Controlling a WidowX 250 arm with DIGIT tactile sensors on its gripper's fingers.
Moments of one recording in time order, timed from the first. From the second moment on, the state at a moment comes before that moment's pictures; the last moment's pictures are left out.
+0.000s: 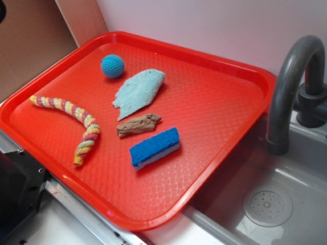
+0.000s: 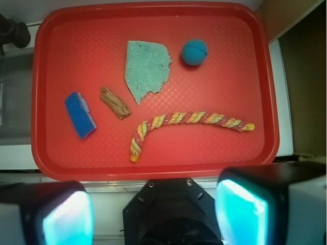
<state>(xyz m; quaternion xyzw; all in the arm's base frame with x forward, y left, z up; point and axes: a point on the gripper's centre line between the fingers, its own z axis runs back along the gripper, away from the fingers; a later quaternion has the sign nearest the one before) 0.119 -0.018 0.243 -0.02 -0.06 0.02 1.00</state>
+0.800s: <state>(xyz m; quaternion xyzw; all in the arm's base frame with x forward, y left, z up) 0.141 -0.010 0.220 -0.02 -0.09 -0.04 1.00</state>
